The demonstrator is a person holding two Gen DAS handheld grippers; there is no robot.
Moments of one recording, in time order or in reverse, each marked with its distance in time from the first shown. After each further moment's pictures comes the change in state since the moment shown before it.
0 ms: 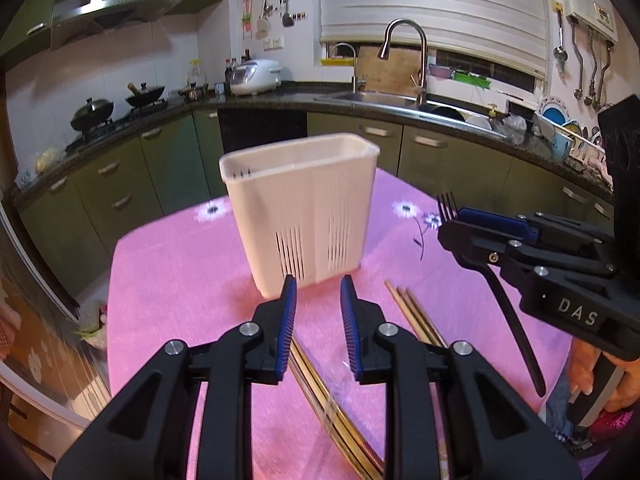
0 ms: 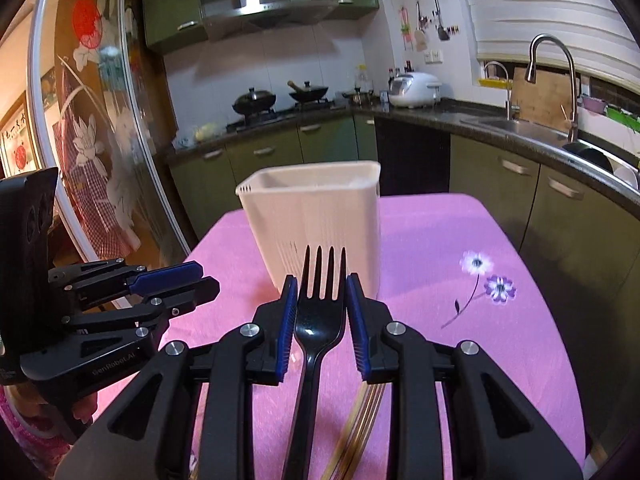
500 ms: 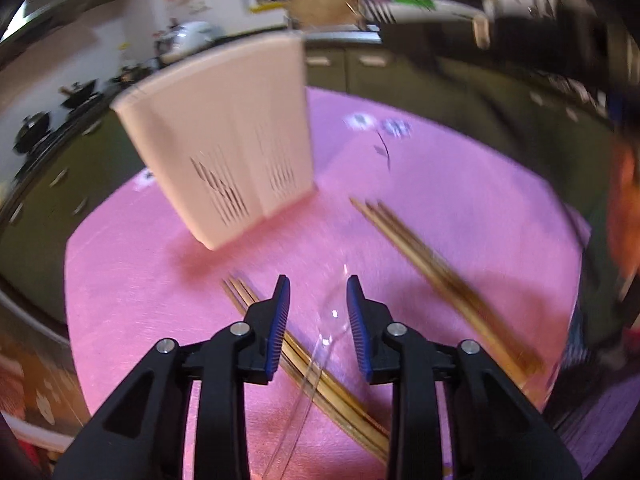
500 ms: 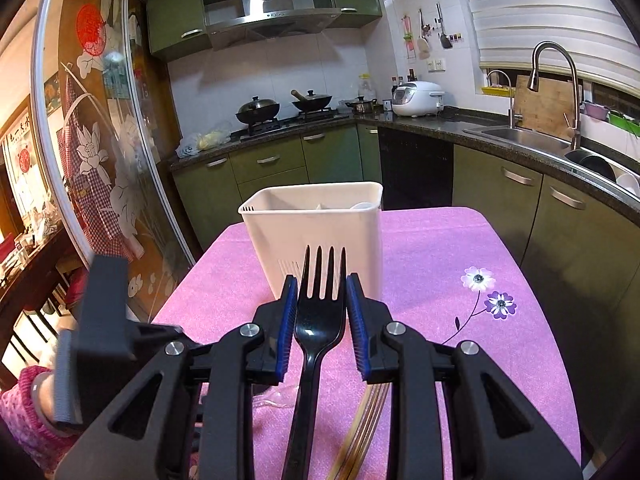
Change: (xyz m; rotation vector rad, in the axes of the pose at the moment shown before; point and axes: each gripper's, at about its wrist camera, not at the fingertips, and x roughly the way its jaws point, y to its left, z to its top) left arm 0.062 -0.023 -0.040 0.234 0.222 -0.130; right arm 0.000 0.000 0.012 -0.002 -0.017 0.014
